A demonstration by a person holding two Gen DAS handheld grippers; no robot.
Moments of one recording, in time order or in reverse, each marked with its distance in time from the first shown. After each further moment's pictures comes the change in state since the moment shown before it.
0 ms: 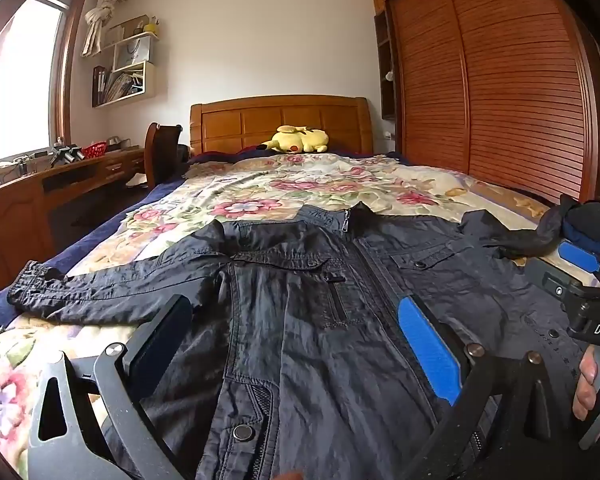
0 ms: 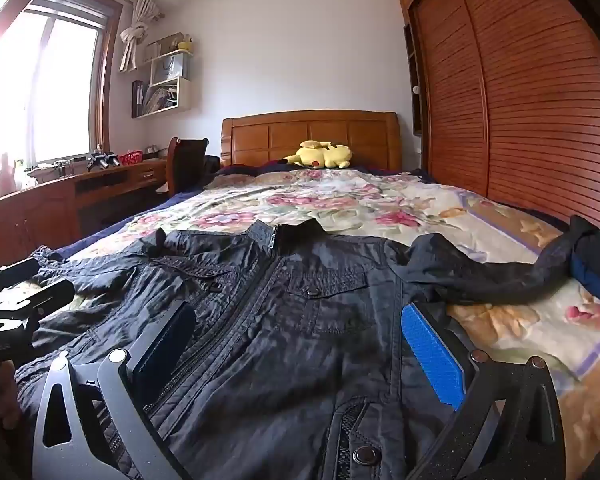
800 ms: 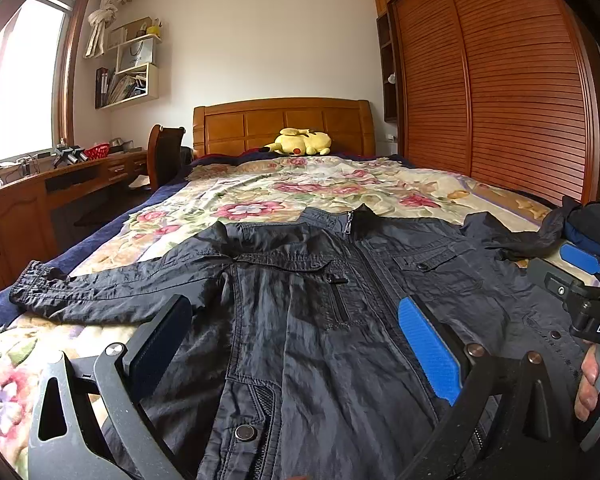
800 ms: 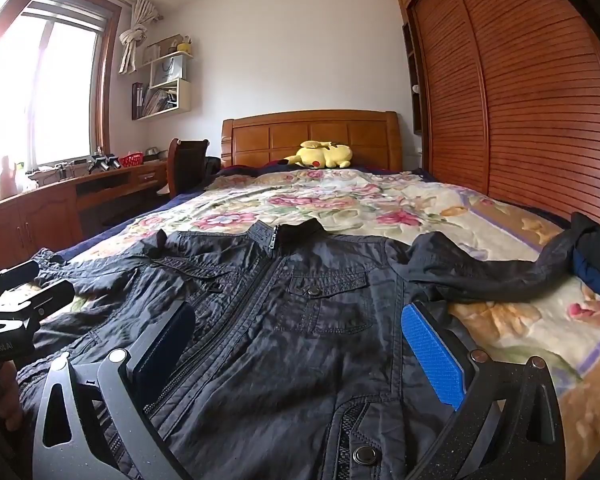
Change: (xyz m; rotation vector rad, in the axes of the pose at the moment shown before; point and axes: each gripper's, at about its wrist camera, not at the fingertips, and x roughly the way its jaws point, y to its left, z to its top) left arm -0.004 0.002 0.001 0.002 -0.008 0.006; right arm 0.000 -0.002 0.000 0.008 -0.005 0.005
